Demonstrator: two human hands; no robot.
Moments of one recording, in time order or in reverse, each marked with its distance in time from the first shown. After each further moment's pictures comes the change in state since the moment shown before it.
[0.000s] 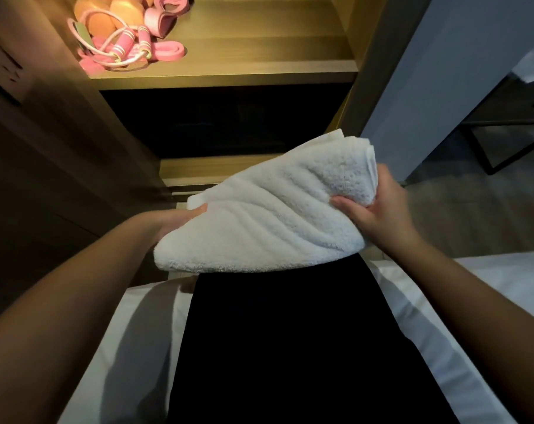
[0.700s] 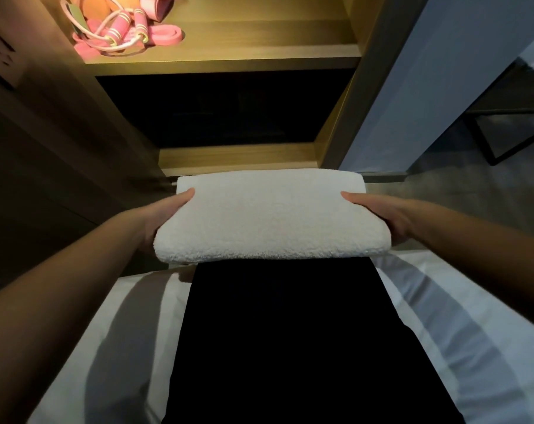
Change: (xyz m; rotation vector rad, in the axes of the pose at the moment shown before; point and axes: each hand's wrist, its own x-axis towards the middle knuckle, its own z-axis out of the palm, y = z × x) left_hand -0.009 -0.025 -0.005 -0.384 0.007 -0.035; right_hand 0.026 0.060 0.005 0.430 -0.626 1.213
